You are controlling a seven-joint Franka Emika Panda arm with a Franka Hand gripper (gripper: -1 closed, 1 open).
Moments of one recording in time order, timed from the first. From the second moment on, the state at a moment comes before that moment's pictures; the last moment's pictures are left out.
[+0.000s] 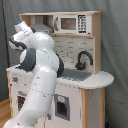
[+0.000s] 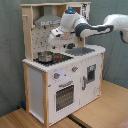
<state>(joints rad) -0.10 0.52 1.16 -1.33 -0.91 1.72 -1.05</state>
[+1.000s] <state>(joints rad) 0.09 0.64 1.08 -1.12 -1.00 1.61 -1.05</state>
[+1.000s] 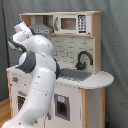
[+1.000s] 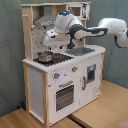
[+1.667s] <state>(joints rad) 0.20 0.72 1.05 -0.97 -1.07 1.52 -1.06</state>
